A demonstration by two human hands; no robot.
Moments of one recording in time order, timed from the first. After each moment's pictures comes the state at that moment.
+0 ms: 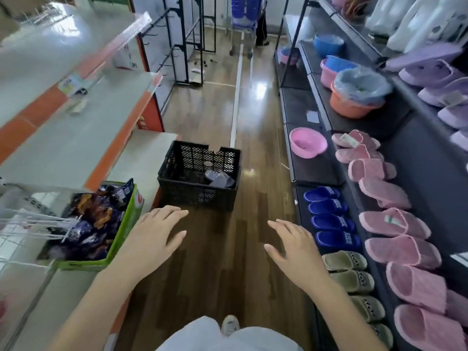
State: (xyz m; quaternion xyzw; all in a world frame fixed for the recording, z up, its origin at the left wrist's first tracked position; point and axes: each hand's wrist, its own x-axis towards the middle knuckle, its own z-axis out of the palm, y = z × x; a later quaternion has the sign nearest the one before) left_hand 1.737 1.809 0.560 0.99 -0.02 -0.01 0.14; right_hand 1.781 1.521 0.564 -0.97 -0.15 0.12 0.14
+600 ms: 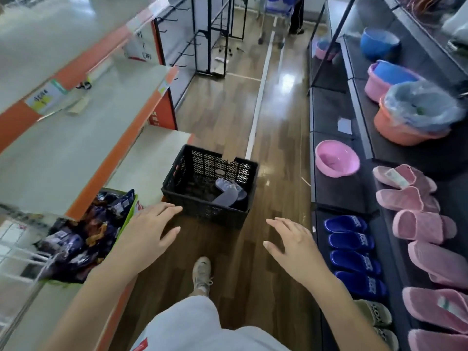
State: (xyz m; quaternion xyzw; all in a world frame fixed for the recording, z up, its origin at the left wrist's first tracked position) left_hand 1.920 1.868 0.535 0.99 0.07 -0.05 0.15; right_hand 2.002 1.582 0.543 -0.95 -0.22 0.17 0.13
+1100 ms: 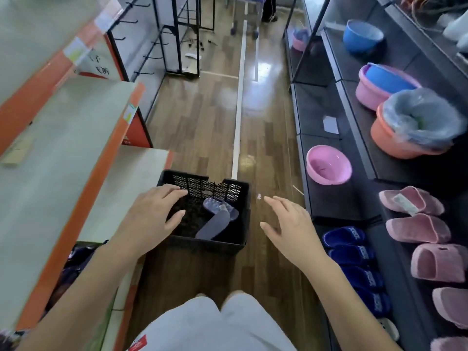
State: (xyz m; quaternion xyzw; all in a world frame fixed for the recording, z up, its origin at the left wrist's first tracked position) left_hand 2.166 1.958 0.550 0.99 -0.04 0.00 0.15; right_hand 2.207 1.680 0.559 -0.97 -0.16 0.11 0.14
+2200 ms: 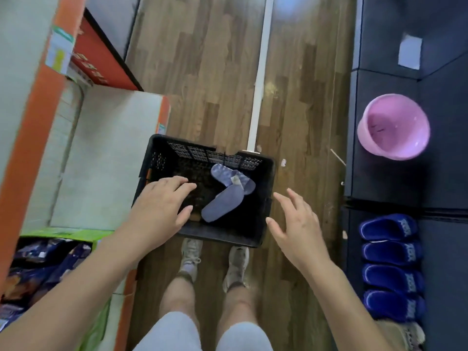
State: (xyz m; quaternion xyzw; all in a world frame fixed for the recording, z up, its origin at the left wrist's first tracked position) left_hand 2.383 1.988 0.363 0.98 -0.04 -0.17 0.11; right_hand 2.416 1.732 0.370 -0.95 -0.08 0.28 0.15
